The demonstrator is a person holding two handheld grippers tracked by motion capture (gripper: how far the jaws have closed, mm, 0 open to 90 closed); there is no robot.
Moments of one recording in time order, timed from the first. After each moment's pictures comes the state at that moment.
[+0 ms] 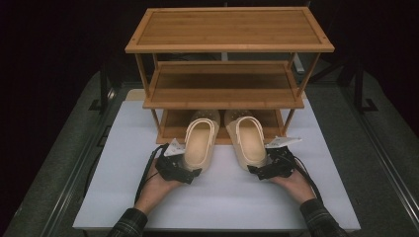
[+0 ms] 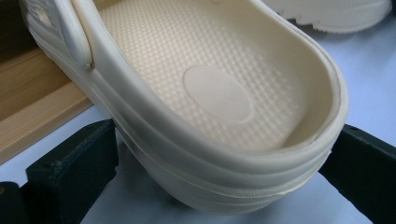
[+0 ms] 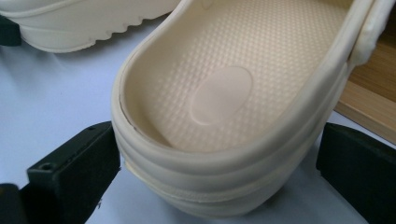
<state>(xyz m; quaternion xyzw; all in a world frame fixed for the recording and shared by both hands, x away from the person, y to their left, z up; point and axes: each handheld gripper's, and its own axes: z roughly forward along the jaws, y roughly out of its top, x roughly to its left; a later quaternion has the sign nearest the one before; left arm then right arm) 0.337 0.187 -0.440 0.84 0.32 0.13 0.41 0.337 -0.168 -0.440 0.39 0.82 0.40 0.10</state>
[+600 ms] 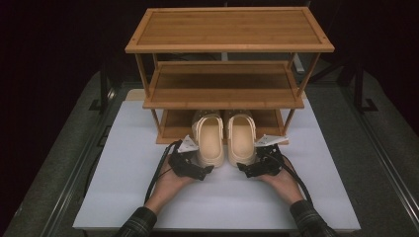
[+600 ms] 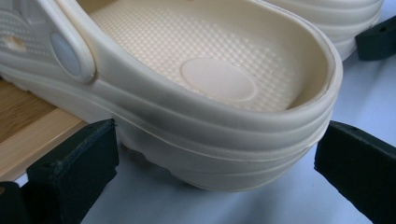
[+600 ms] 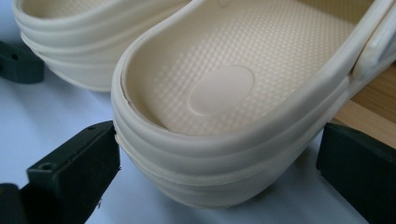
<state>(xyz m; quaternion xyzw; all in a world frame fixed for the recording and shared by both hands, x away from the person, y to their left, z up) 0.348 0.151 -0.441 0.85 0.30 0.12 0.42 0.342 -0.134 -0.439 0.39 0.82 0.40 0.13</state>
